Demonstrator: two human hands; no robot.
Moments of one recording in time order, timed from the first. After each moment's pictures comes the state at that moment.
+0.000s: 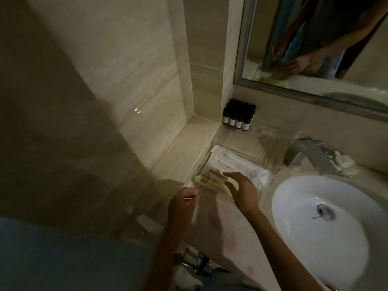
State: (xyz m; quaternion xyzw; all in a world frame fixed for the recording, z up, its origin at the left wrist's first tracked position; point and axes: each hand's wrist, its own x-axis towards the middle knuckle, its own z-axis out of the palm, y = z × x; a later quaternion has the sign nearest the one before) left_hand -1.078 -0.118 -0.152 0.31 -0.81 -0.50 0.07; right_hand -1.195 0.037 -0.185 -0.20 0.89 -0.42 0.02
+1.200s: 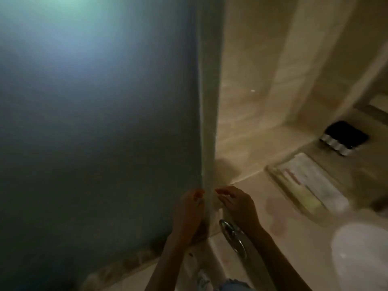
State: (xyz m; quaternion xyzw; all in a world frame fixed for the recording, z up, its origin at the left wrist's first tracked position) left_hand -0.842 -0.080 -0.107 0.52 -0.73 -0.40 0.20; right_hand -0.988 -0.011 -0.125 -0.50 0.75 -0.38 0.20
